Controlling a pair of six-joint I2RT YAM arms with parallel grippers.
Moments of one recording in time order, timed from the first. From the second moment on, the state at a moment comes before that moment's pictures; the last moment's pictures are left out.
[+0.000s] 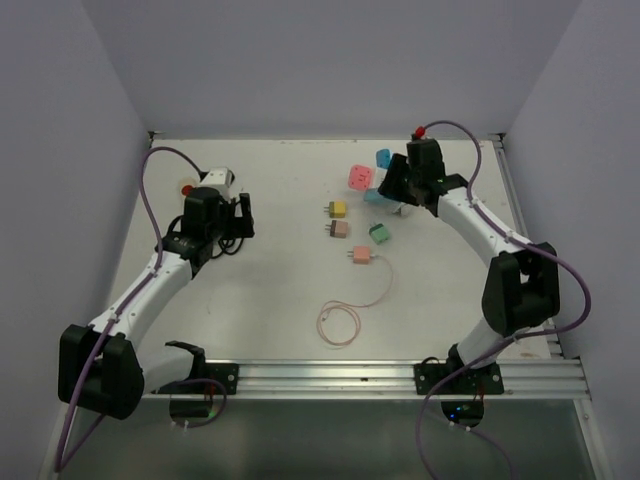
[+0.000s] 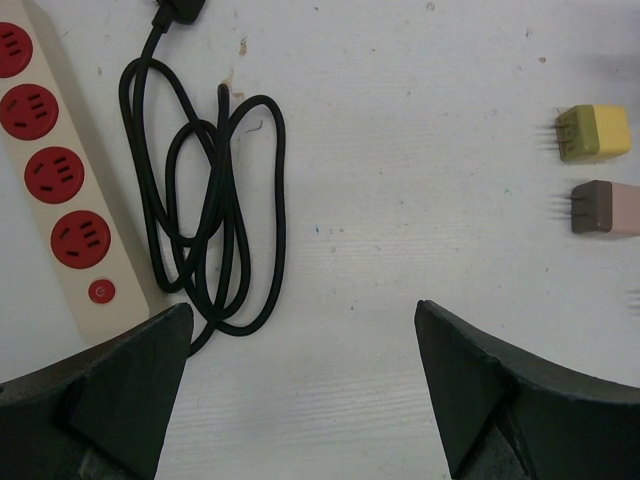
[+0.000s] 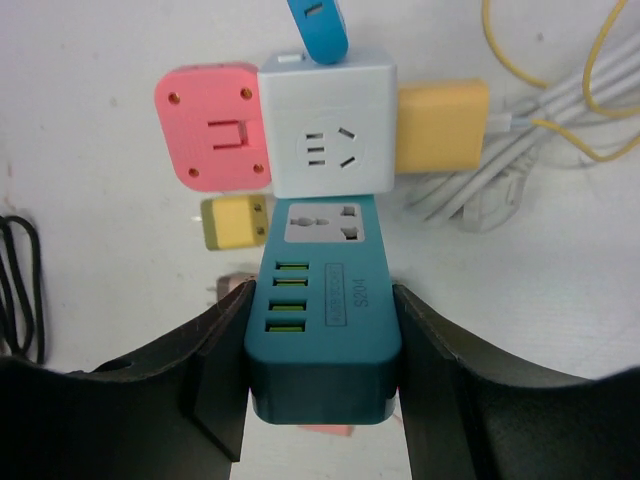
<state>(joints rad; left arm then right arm) -0.25 1.17 0.80 -0.23 -0.11 -0.23 0.29 1.62 1.27 -0.39 0.06 0.54</state>
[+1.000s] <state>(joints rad) -0.25 1.16 0.78 -0.32 -0.11 -0.53 0.76 2.04 1.65 -0.15 0.09 0.55</state>
